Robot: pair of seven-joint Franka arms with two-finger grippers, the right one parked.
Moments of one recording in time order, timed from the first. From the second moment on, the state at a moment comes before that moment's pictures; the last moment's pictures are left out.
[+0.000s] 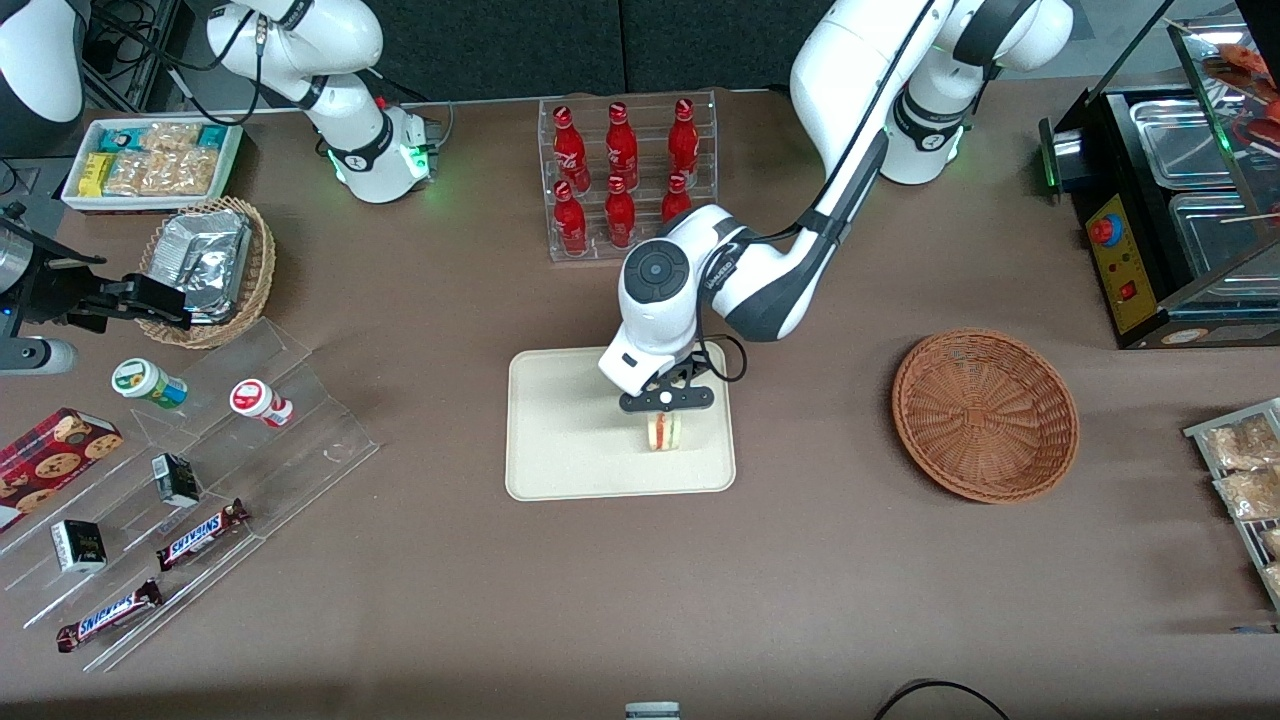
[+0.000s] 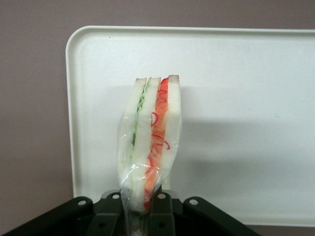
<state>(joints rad) -0.72 0.67 -0.07 -1.47 0.05 2.14 -0.88</state>
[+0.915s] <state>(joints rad) -0.75 0.75 -0.07 -1.45 0.09 2.24 -0.94</state>
